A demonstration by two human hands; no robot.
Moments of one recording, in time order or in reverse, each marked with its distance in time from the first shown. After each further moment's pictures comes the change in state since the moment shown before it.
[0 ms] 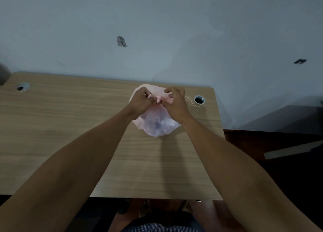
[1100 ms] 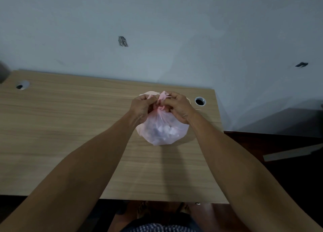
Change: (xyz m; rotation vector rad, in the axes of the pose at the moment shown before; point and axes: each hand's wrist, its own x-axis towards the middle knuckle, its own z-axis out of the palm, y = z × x) left_hand 0.004 -0.021 0.016 -0.758 -0.009 -0.335; right_hand 0.005 -0.013 -0.015 0.692 -0.295 0.334
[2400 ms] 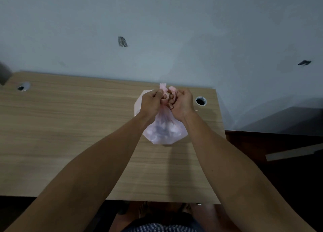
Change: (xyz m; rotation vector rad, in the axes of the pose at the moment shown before) left_hand -0.025 0.009 0.047 0.239 -0.007 0.180; right_hand 0.019 -0.001 0.003 0.534 0.235 0.107
